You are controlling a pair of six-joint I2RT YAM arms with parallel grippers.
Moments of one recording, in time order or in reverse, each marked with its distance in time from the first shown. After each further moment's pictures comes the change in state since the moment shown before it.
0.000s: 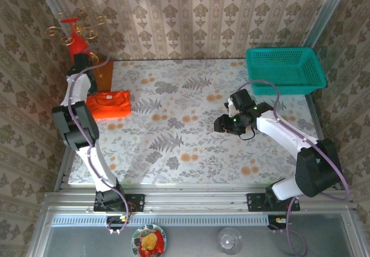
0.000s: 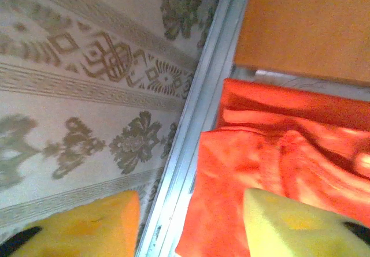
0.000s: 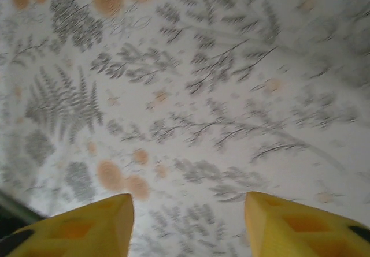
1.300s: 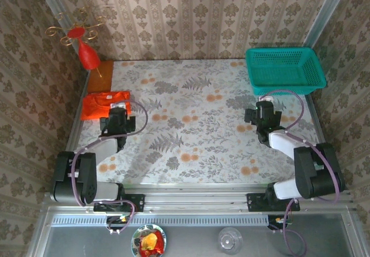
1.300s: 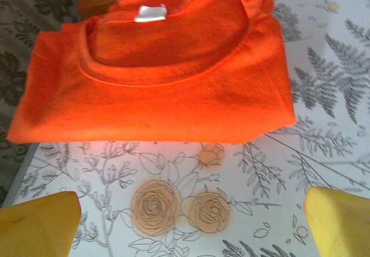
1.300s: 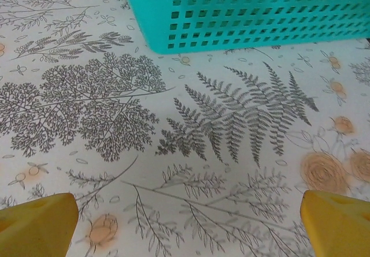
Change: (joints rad) left arm -0.336 -0.661 -1.281 0.956 0.038 -0.055; right arm -0.269 -0.017 -0.451 0.908 0.670 -0.347
